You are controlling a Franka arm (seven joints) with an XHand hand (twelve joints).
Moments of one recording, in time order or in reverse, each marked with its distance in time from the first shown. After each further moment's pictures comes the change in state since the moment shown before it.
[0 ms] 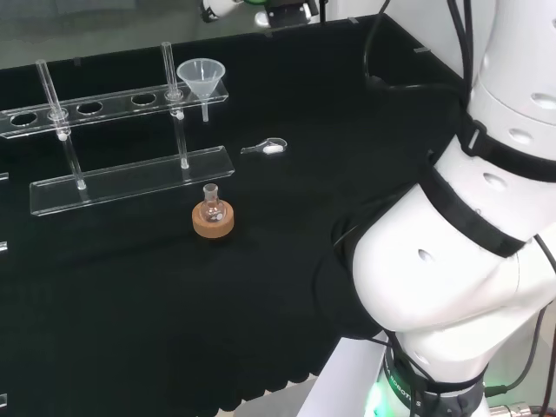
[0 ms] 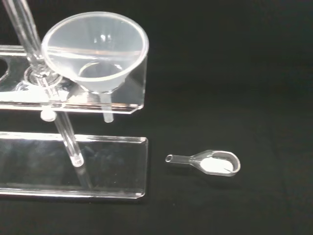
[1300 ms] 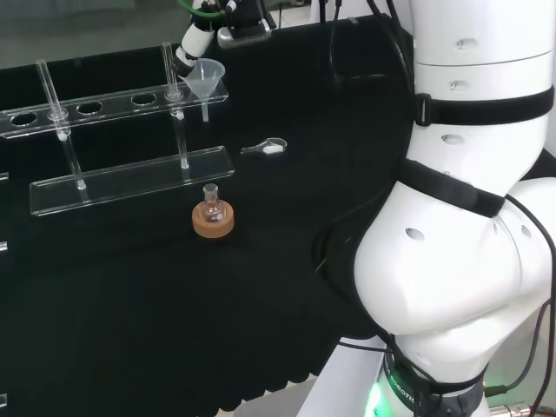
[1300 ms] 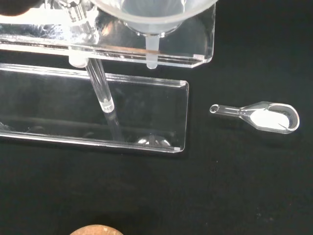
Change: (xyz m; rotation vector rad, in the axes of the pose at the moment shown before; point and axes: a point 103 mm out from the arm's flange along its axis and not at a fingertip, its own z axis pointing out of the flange) arm 0.043 0.067 0.045 0.259 -0.024 -0.061
